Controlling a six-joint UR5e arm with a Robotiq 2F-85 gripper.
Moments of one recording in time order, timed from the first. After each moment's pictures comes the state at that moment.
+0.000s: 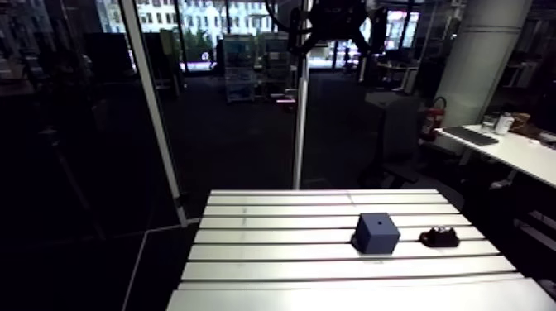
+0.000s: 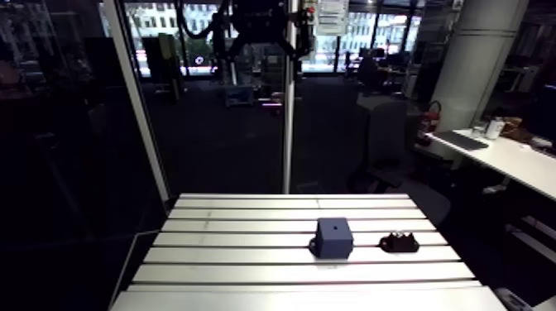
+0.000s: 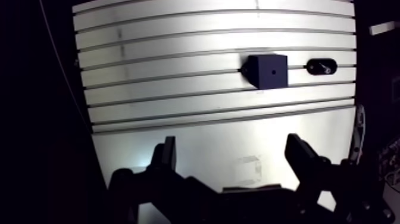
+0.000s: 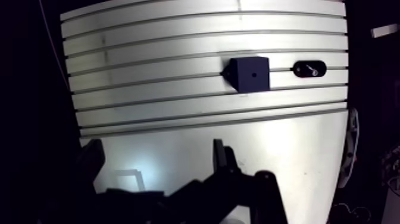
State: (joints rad) arm -0.04 -1.54 1.40 -1.50 -1.61 -1.53
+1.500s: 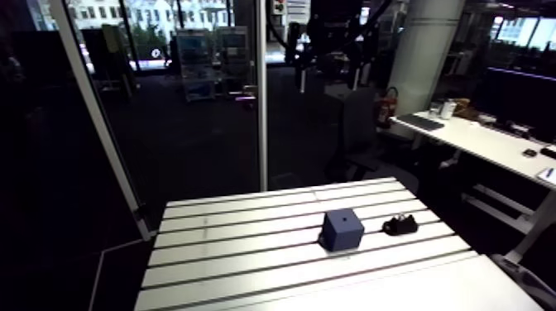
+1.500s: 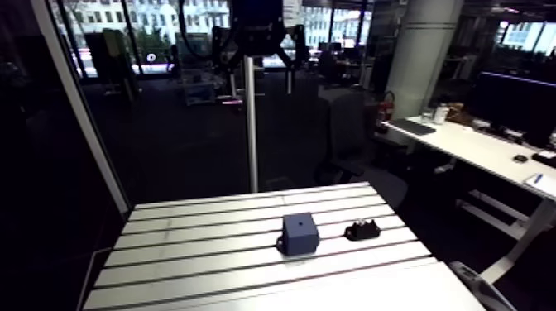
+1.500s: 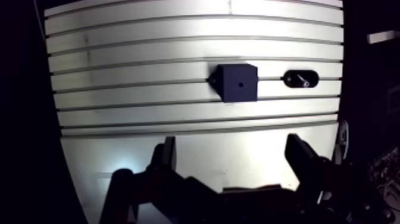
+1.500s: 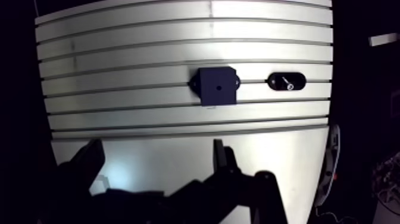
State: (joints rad) arm -0.22 -1.52 1.45 -1.56 -1.59 -1.76
